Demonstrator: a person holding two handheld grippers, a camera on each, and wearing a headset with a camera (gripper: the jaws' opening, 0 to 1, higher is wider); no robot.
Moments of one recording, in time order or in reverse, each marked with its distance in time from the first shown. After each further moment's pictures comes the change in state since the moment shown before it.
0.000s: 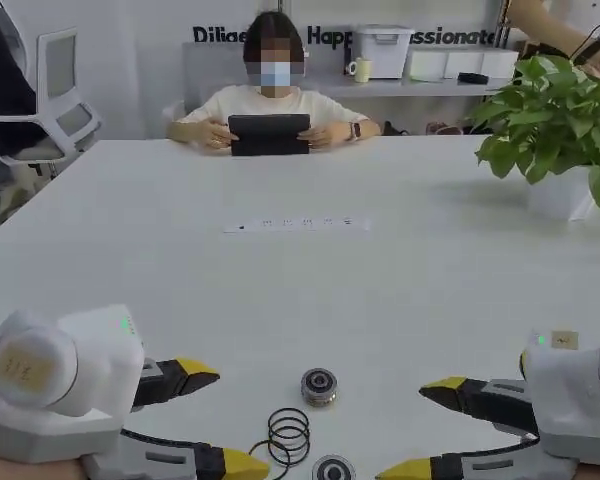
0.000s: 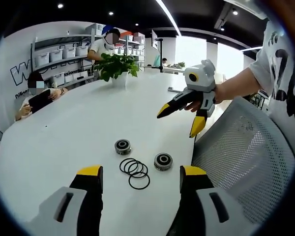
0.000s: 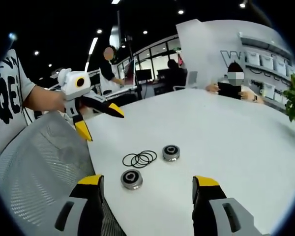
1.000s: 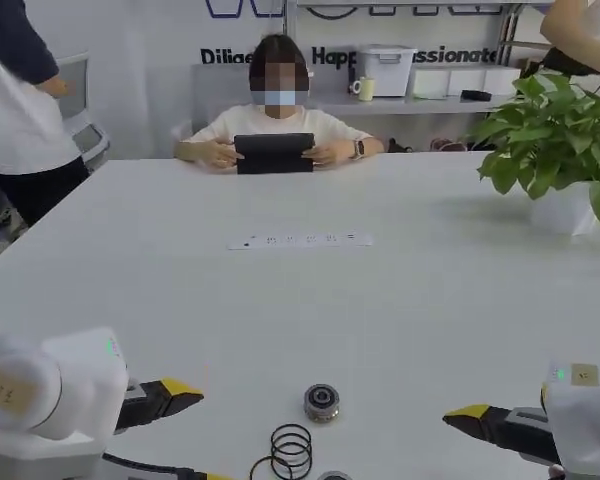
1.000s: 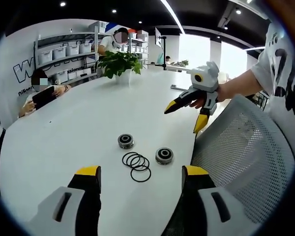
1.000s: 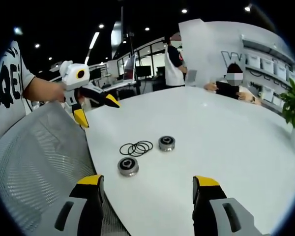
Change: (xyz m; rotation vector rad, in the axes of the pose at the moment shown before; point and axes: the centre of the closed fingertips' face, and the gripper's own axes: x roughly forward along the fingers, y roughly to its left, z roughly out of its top) left arm -0.012 0.002 -0.007 -0.013 0.021 0.028; right arm -0.014 -0.005 -0.018 -0.034 0.028 -0.030
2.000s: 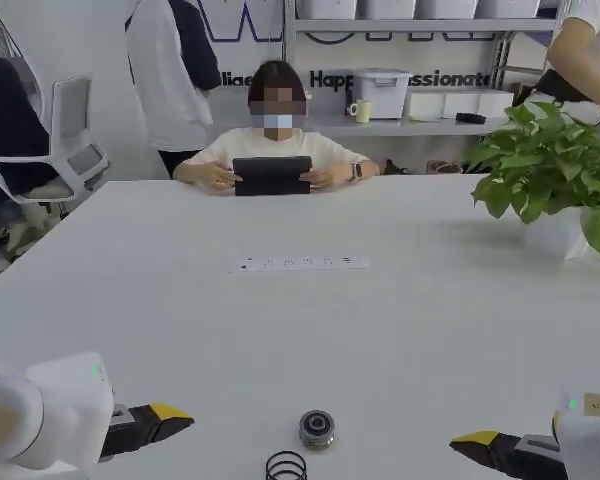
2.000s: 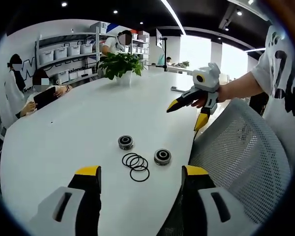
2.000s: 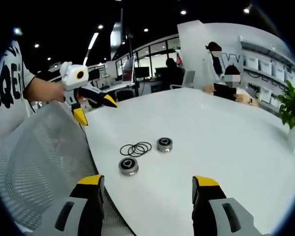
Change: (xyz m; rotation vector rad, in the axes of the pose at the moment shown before) left arm -0.010 -0.002 0.005 -0.010 -0.003 0.005; right arm -0.015 0.000 0.004 -0.004 -0.005 -0.019
